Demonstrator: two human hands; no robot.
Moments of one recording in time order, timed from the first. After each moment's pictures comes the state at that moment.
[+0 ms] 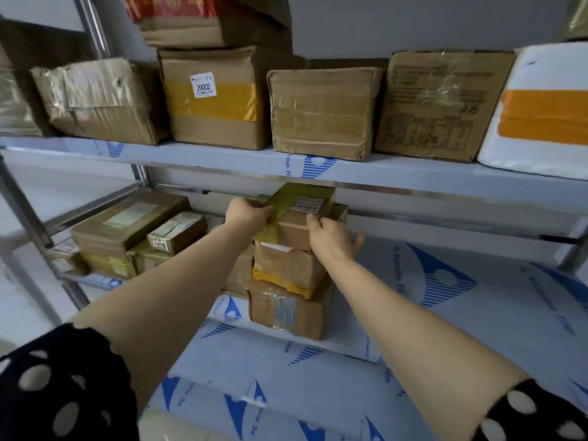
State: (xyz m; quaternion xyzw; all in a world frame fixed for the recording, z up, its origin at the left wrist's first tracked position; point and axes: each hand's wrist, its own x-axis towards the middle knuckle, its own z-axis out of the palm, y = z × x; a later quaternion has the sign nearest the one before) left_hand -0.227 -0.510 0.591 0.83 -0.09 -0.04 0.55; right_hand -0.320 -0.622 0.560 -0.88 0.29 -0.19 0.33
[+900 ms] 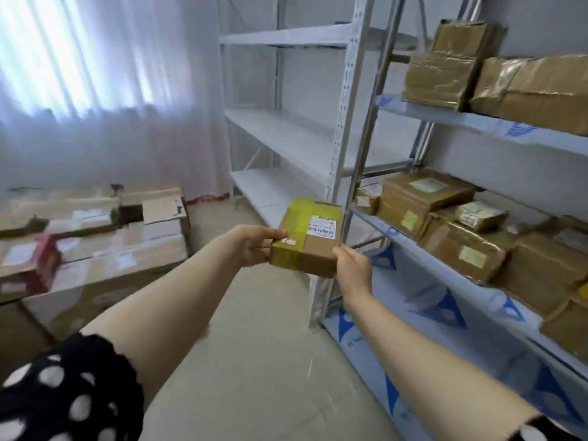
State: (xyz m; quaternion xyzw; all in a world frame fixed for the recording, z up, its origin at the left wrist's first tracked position) left_hand -0.343 0.100 0.502 0.62 0.22 -0.13 0.74; right_hand -0.366 -0.092 0.483 -0.77 0.03 -0.03 0.64
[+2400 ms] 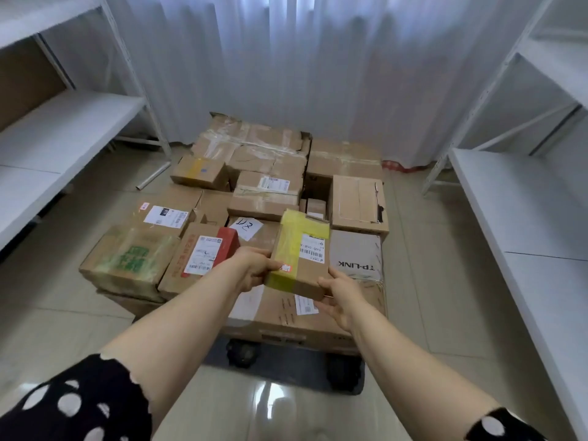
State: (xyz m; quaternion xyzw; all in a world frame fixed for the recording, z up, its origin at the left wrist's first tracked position) left_hand -0.168 0.883 0.353 0.51 0.54 -0.02 0.67; right_hand -0.065 0.742 0.310 -0.67 0.05 0.50 0.55
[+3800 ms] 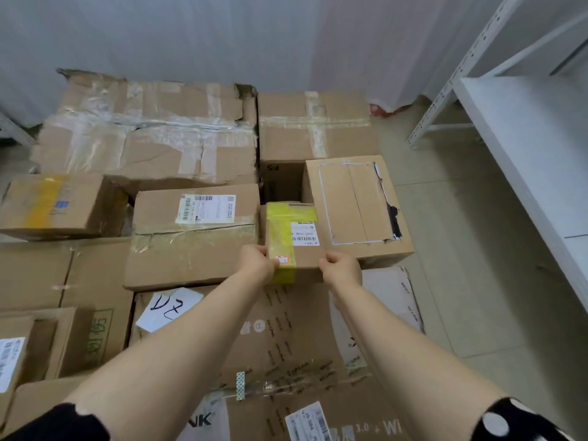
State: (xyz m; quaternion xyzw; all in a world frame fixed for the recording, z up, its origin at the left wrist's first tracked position) left_hand 0.148 1.116 0.103 0.63 0.55 -0.08 0.54; right_hand 0.218 0.995 0.084 -0.86 0.05 0.32 0.40
